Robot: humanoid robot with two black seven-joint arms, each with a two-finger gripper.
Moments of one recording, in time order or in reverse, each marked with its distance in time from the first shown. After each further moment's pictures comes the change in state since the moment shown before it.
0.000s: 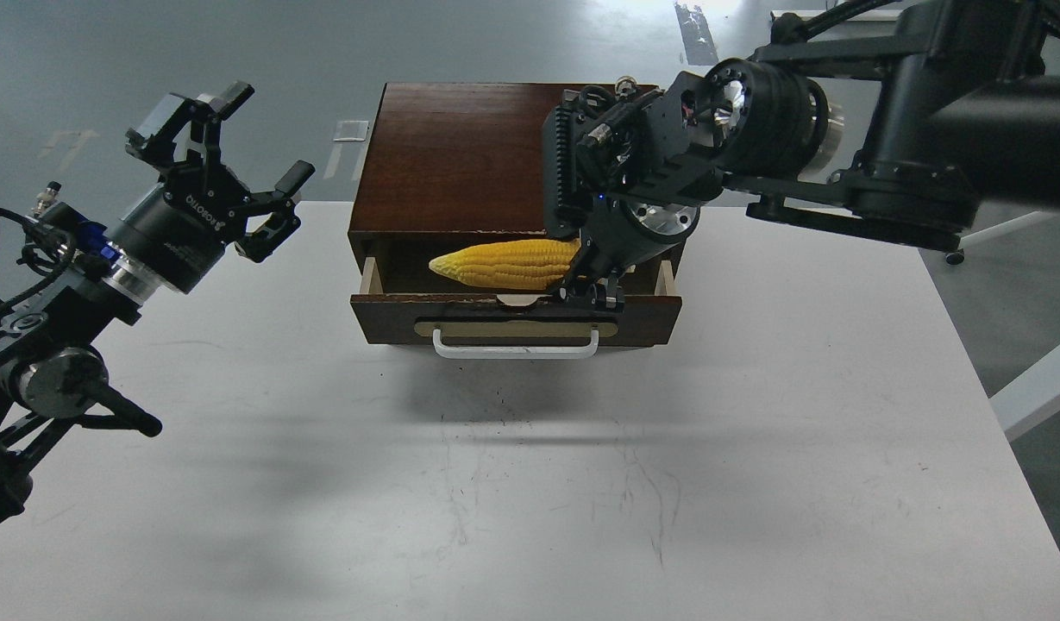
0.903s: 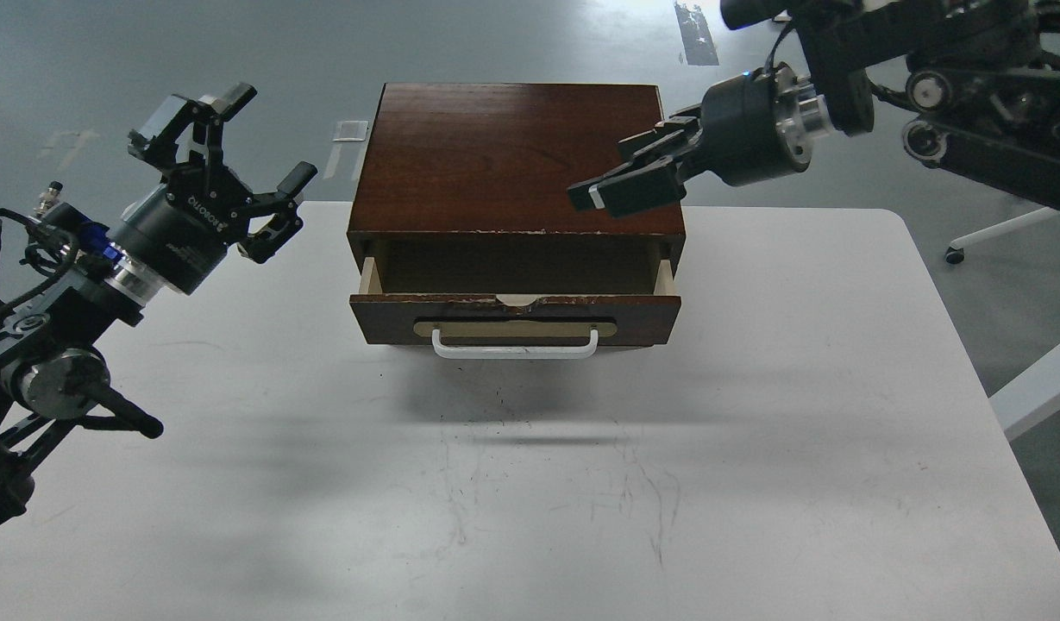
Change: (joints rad) left arm 0.010 -0.006 0.000 -0.001 0.004 -0.003 0.000; right arm -0.217 -0.451 0.175 -0.013 1.044 -0.006 0.000
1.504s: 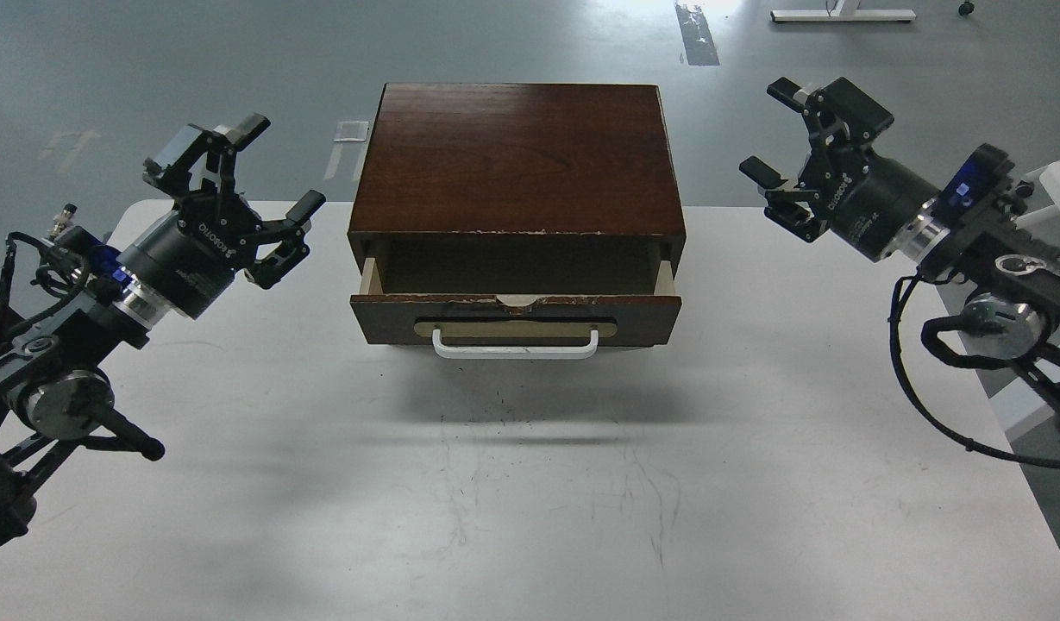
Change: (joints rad) left arm 0.041 -0.006 0.000 0.000 0.031 -0.023 0.000; right arm -0.772 0.125 0.628 -0.267 0.603 -0.003 0.000
